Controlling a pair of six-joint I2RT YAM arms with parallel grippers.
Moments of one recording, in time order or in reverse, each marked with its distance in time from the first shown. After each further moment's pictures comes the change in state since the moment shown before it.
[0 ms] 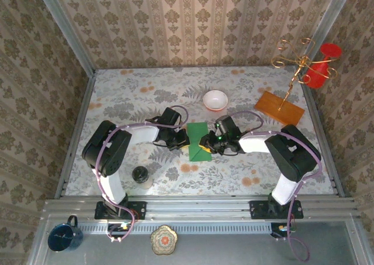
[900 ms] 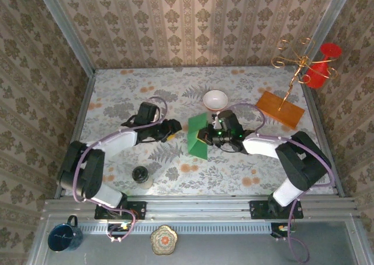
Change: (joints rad) left arm 0.170 -0.339 -0.150 0.130 0.121 -0.051; right arm 0.003 -0.143 0.002 0.116 -0.022 -0.078
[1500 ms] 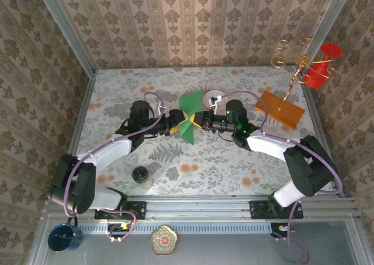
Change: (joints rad) left arm -0.008 -0.116 -0.085 0.346 0.179 -0.134; right arm -0.039 -0.046 0.048 0.282 -0.156 0.093
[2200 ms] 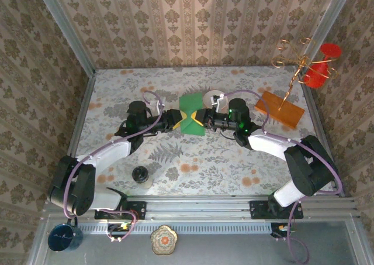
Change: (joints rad) left arm 0.002 -0.012 -0.033 0.169 0.039 -0.076; right arm -0.027 0.000 0.000 0.031 -0.033 0.054
